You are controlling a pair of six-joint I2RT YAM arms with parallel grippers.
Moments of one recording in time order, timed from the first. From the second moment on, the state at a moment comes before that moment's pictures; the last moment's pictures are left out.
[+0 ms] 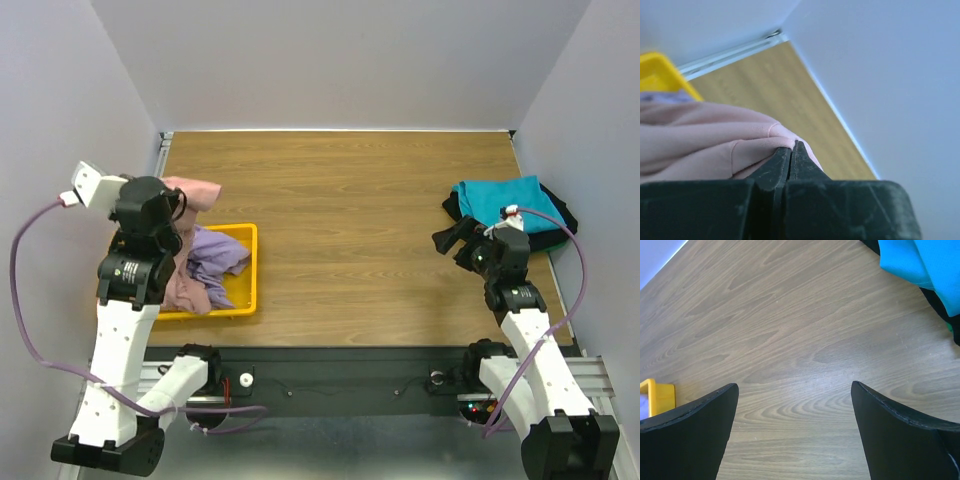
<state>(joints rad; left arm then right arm) -0.17 0.83 1.18 -0.63 -0.69 -0.91 0.00 0.74 0.49 -0.18 -0.16 0.60</state>
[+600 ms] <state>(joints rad) -0.62 1.28 1.79 -0.40 -0.54 -0.59 0.00 0.75 0.49 -0.18 -0.09 0.59</state>
